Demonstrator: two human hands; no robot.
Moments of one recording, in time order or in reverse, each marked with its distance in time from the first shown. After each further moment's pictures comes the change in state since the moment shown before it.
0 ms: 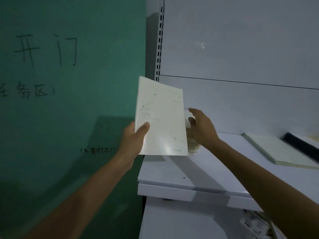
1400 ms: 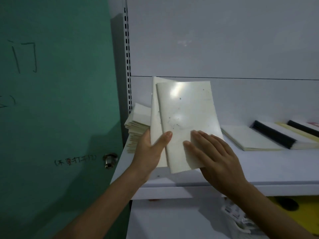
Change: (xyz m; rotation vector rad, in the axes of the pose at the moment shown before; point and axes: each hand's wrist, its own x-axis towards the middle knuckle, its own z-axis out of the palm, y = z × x) left_hand -0.031 -0.011 0.094 -0.174 -0.250 0.079; right_hand -0.132 0.074 -0.052 -0.448 0.353 -0.645
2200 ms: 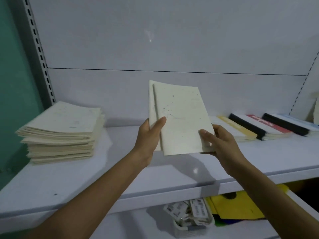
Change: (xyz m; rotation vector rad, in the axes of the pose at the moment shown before) left_hand 0.062 -0.049 0.219 -0.120 -0.090 -0.198; right_hand -0.076 0.184 -0.075 1.118 0.007 1.371
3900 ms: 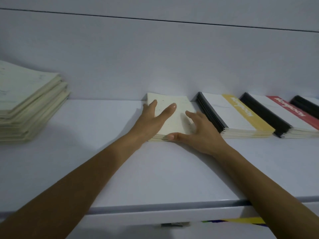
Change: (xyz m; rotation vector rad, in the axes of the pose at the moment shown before) left_hand 0.087 -0.087 0.070 0.621 -0.044 -0.190; right_hand 0.114 0.070 -0.042 -0.843 -0.380 -0.117
